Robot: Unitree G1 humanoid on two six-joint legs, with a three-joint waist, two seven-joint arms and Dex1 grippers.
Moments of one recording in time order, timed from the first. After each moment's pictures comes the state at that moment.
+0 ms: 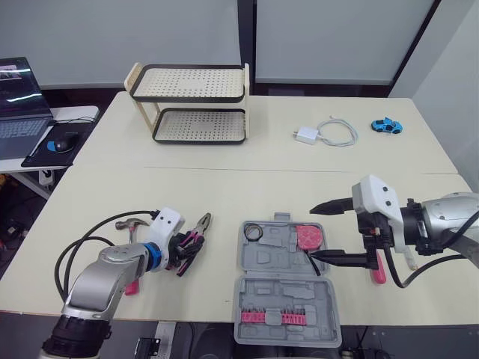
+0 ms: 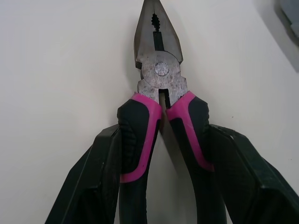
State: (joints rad) left arm -0.09 0.65 0.01 -0.23 -0.31 0.87 -0.62; right arm -0.32 -1.03 -0.06 -0.68 0.75 0.85 0.98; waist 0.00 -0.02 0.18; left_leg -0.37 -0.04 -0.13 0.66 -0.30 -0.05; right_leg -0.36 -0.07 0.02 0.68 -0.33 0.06
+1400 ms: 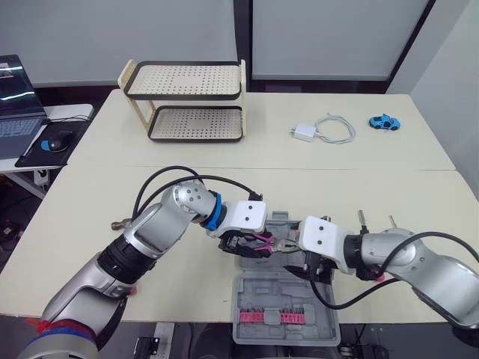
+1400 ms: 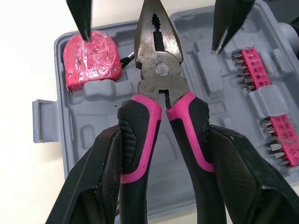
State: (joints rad) left arm -0.69 0.66 -0.54 -0.18 -0.07 0.47 -1.34; right arm -0.36 -0.89 0.44 -0.81 0.33 0.94 0.63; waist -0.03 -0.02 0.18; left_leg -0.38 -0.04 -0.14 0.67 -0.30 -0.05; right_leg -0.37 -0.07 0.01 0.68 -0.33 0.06
